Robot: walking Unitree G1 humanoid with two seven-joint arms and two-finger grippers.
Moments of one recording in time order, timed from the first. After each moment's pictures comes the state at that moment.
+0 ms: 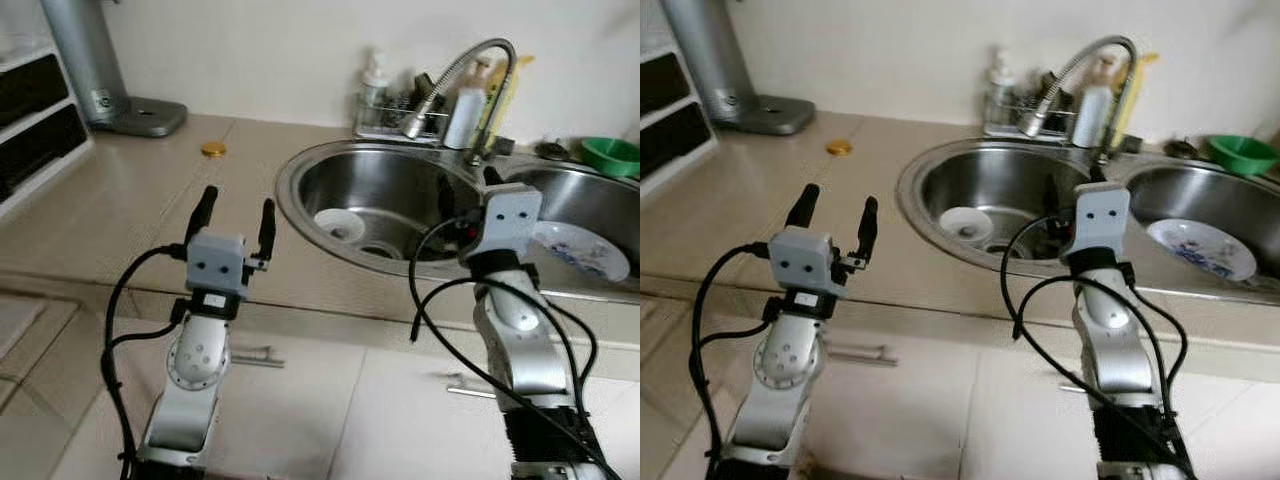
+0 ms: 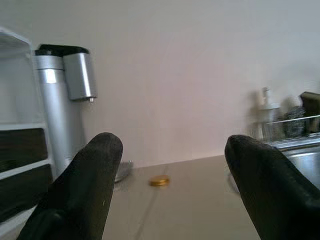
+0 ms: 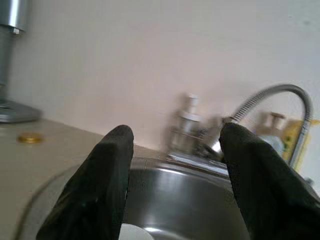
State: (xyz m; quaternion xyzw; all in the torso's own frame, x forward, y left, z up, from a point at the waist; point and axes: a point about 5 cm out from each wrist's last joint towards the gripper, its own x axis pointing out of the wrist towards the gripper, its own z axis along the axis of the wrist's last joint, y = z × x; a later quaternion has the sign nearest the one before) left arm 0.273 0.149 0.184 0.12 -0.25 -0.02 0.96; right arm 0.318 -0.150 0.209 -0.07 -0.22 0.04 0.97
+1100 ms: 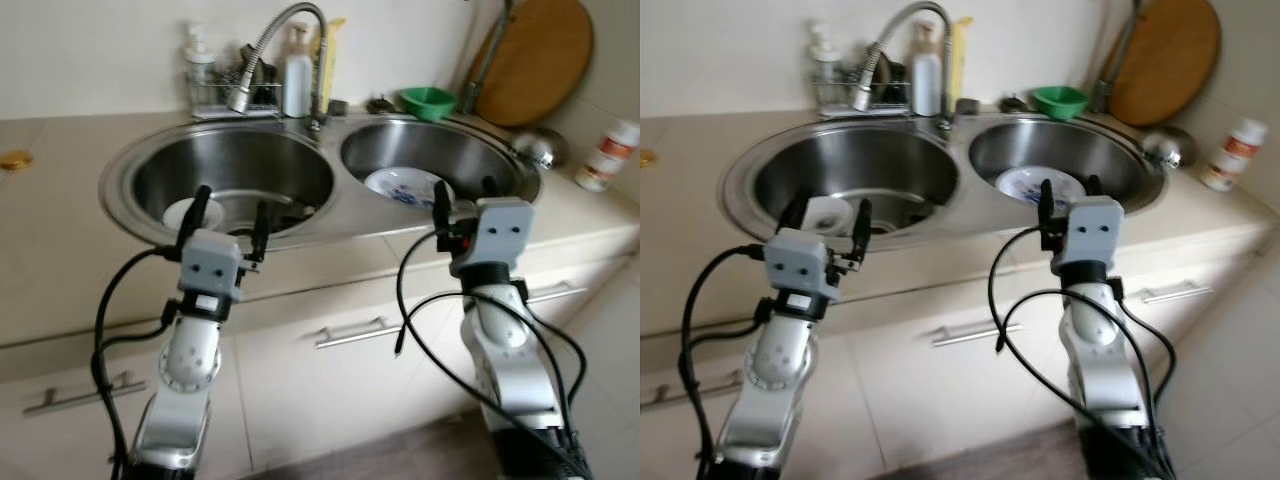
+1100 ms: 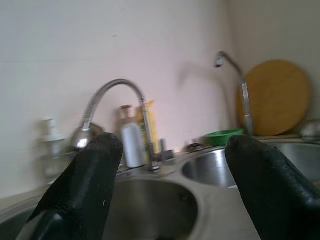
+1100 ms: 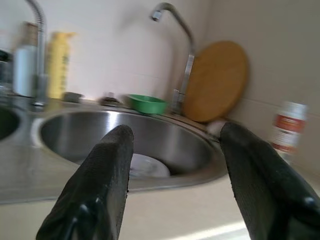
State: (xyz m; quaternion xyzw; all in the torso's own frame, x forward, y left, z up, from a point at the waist) left arm 0.272 0.131 0.181 0.11 -0.26 -0.05 0.96; right arm 0.300 -0.170 0.179 -0.07 -0.17 -0.03 0.98
